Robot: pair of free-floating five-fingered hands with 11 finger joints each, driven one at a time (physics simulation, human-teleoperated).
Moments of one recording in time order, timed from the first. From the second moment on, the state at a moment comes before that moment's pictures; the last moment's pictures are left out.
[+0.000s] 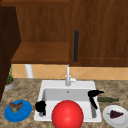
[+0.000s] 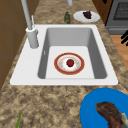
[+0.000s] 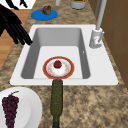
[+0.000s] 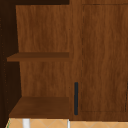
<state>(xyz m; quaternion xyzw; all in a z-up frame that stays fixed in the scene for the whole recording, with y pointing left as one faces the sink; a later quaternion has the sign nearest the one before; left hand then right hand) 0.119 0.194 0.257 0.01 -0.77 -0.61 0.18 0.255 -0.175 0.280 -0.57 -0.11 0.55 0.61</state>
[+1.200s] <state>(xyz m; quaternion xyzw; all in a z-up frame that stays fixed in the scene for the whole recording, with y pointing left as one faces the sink) 0.119 0.194 0.257 0.01 -0.77 -0.61 0.18 0.239 -0.180 0.233 -0.42 -0.32 0.67 0.52</state>
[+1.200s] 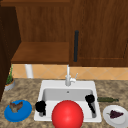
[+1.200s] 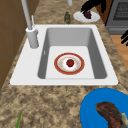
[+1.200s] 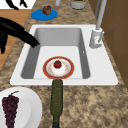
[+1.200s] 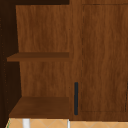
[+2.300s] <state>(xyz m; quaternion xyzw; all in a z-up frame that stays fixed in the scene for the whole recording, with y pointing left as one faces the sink) 0.118 0.193 0.257 0.00 -0.77 -0.61 0.19 0.150 -0.221 0.235 -0.39 -0.36 0.68 0.51</state>
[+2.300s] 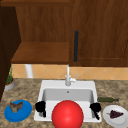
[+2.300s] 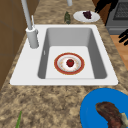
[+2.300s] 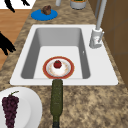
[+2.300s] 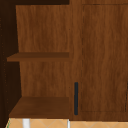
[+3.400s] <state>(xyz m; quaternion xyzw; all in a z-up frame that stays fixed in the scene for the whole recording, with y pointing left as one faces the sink) 0.111 0.310 0.308 -0.02 -0.78 -0.60 0.19 0.150 -0.221 0.234 -0.39 -0.36 0.68 0.51</state>
